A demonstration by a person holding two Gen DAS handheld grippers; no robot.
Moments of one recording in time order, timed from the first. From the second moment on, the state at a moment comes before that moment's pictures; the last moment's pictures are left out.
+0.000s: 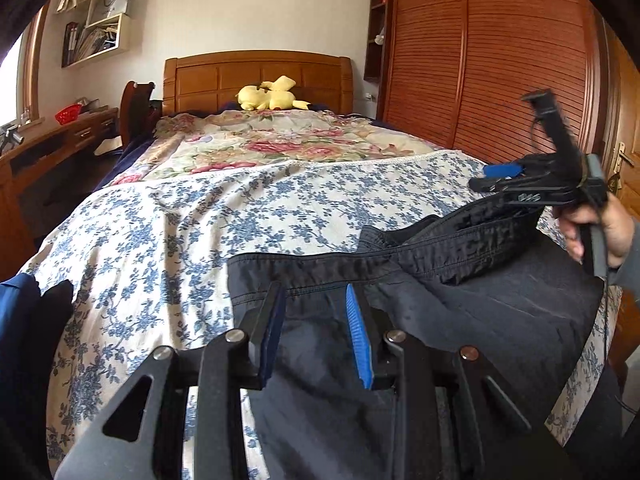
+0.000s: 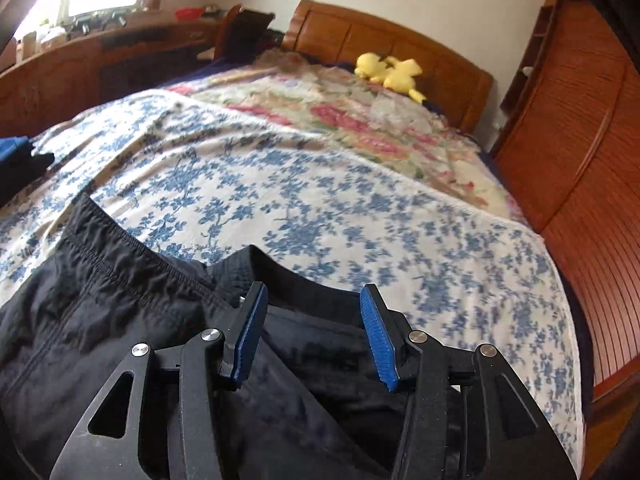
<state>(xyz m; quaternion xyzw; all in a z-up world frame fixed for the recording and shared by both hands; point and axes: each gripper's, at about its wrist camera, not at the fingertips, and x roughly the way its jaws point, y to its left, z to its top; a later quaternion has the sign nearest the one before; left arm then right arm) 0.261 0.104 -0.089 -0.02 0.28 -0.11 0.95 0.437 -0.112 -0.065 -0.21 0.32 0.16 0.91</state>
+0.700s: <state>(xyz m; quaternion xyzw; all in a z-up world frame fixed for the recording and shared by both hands) 0.277 0.033 -0.128 0.01 0.32 -0.18 0.93 0.398 -0.254 -0.101 -0.20 0.37 0.10 0.90</state>
